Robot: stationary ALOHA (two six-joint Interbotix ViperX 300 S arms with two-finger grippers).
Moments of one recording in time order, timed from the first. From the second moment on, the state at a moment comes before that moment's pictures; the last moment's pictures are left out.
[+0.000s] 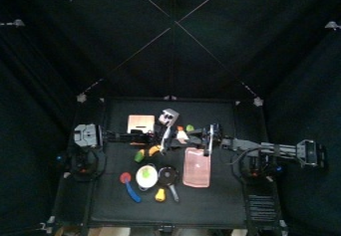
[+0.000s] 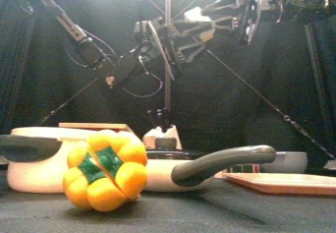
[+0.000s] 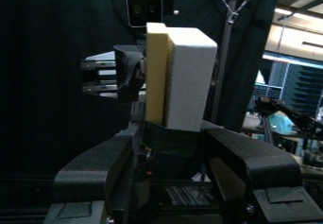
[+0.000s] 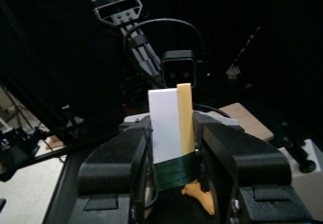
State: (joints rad) left arm 0.27 0.31 0.44 0.39 -1.34 -0.51; right arm -0.20 -0.57 0.86 -0.15 -0.40 0.38
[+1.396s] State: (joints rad) left arm 0.26 0.32 0.46 0.39 -1.34 -0.50; right arm -0.20 -0.57 0.88 -0.17 -0.42 0.38
